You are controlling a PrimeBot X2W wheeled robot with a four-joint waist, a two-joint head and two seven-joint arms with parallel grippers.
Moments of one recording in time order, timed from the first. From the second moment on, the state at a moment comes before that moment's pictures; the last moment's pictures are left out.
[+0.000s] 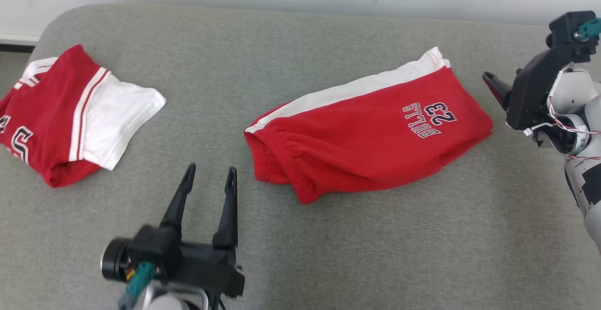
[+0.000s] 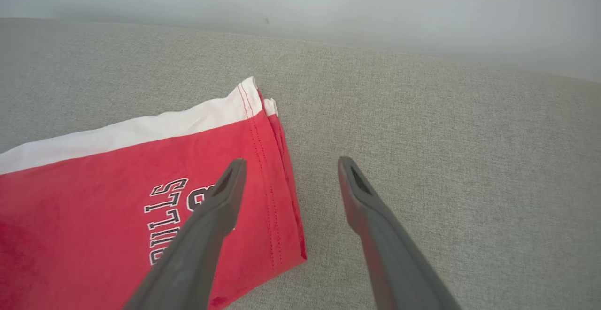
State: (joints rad) left arm -0.31 0.27 -0.49 0.12 -0.51 0.18 -0.26; right arm -0.94 -0.51 0.32 0.74 0.56 0.13 0.56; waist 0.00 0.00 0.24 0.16
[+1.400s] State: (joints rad) left arm -0.14 0.08 -0.26 0.14 -0.19 0.01 -0.26; right arm -0.78 -0.38 -0.13 0.59 0.11 0.13 0.74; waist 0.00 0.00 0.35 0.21
